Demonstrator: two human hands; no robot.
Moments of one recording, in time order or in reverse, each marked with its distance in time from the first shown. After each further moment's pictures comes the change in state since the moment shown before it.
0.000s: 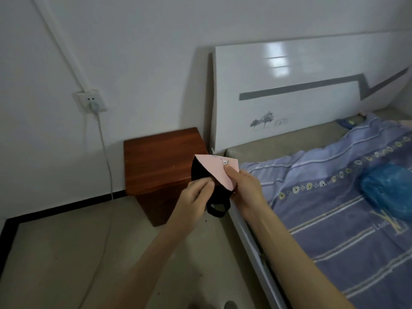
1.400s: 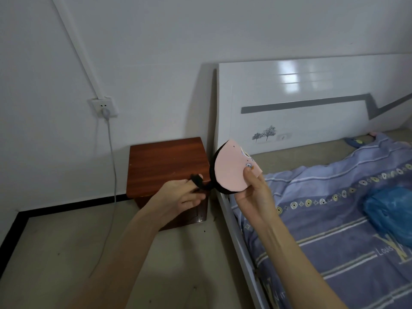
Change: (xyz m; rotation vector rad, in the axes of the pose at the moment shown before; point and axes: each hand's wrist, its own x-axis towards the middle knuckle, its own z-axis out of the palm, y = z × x) left_hand 0.016 0.023 0.005 -0.380 0.064 -0.541; right_hand -0.002 -0.032 -0.047 0.496 -0.270 -0.107
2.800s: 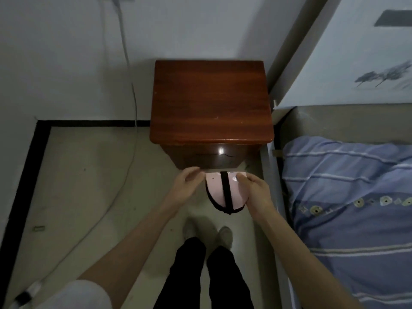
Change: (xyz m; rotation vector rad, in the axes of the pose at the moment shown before) left_hand 0.192 -0.149 -0.171 0.217 0.335 -0.108; right_hand 0.148 0.223 -0.091 -0.962 0.324 0.543
